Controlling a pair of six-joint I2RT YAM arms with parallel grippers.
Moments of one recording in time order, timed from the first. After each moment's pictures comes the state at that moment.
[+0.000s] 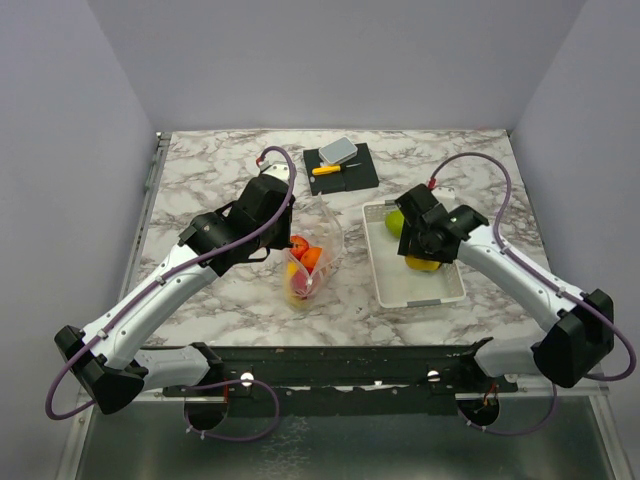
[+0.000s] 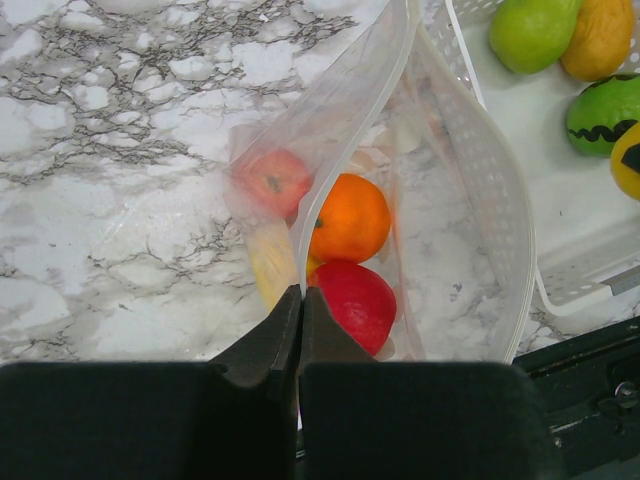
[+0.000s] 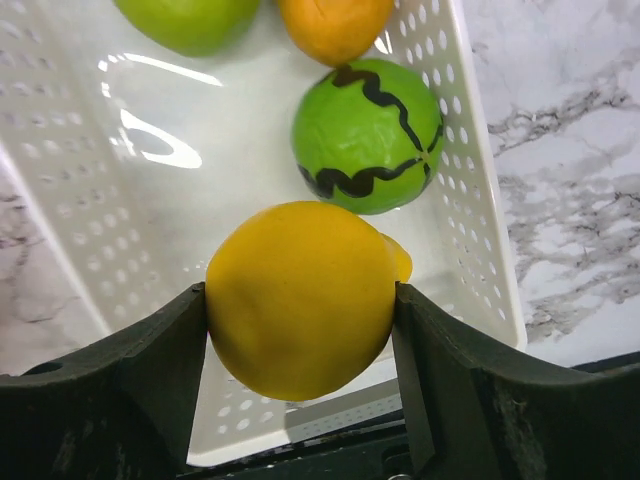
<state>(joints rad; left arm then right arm) -0.75 1.19 1.32 -0.87 -0.25 -0.43 0.58 1.35 1.11 -0.97 0.46 0.71</state>
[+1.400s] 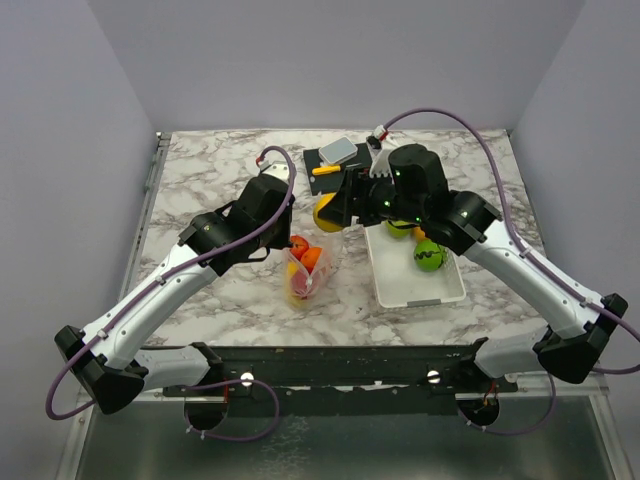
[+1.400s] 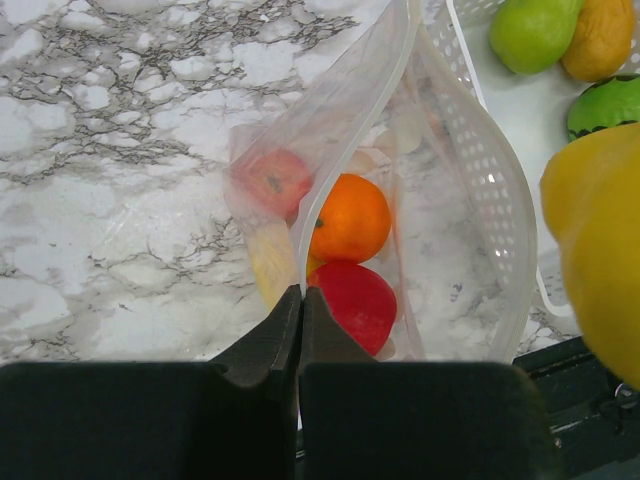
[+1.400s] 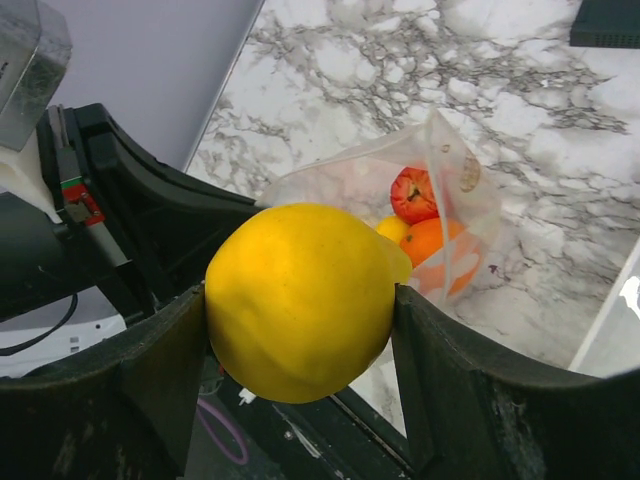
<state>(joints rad) -0.75 1.19 1.32 -0.87 -0.25 -0.43 0.79 1.34 1.51 -0.61 -0.10 0.55</state>
